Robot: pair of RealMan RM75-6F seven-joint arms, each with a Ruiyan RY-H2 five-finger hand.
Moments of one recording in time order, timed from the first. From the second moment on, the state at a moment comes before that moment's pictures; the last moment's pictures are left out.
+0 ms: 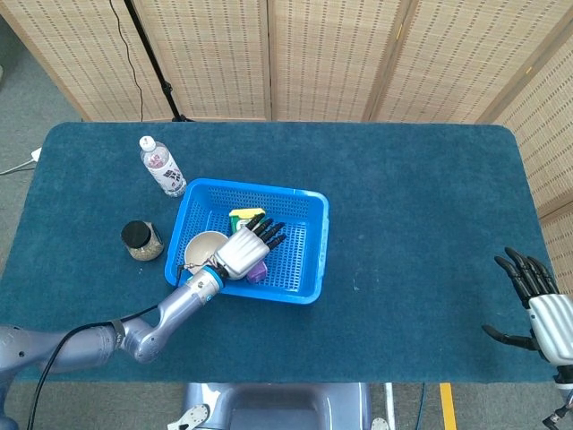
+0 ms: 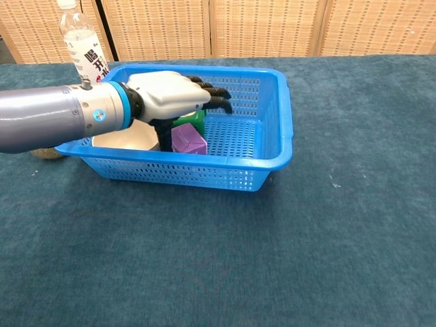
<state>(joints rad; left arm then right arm) -1.00 -1.64 -0.15 -1.38 1.11 0.75 0.61 0.12 -1.03 0.00 -1.48 -1.66 1.54 0.42</state>
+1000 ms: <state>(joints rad) -0.77 -1.18 -0.10 -1.75 1.45 1.14 0.32 0.10 -1.01 -0.02 -1.51 -1.72 1.60 0.43</state>
